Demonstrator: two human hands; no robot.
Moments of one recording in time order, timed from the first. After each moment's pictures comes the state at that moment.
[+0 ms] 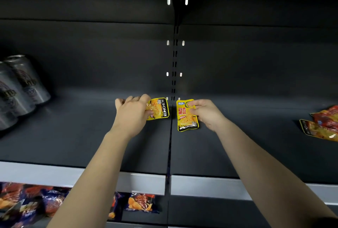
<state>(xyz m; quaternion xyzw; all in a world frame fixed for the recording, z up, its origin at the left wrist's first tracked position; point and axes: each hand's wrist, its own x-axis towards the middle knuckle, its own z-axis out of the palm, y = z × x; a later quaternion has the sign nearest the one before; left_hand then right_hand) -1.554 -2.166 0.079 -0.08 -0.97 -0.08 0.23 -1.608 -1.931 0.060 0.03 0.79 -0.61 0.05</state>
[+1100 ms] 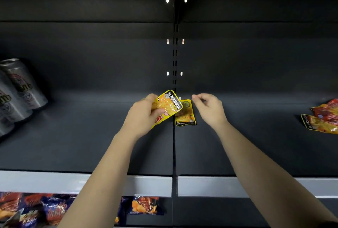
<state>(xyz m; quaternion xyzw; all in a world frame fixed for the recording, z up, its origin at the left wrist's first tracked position) -1.552 -2.154 0.085 -0.12 -0.93 -0.31 0.15 -1.605 -1.931 0.048 -0.02 0.86 -0.46 -0.20</state>
